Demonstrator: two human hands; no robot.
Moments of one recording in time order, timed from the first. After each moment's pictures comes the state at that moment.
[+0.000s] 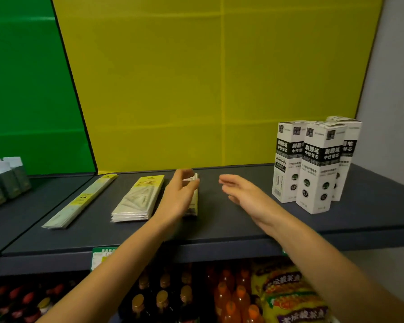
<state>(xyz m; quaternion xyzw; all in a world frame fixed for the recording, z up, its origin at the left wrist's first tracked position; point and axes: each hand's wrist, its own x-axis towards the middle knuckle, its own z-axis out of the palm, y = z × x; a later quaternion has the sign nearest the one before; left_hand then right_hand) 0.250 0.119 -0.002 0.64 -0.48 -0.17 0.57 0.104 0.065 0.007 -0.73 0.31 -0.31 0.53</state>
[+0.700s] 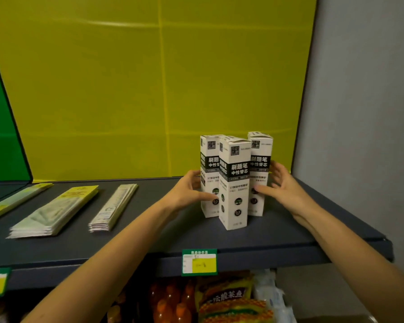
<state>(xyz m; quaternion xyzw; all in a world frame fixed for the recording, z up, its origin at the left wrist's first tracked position) 0.118 -0.005 0.012 0.60 -0.54 -0.32 0.50 -0.090 -0.076 0.017 -0.72 0.35 -0.42 0.43</state>
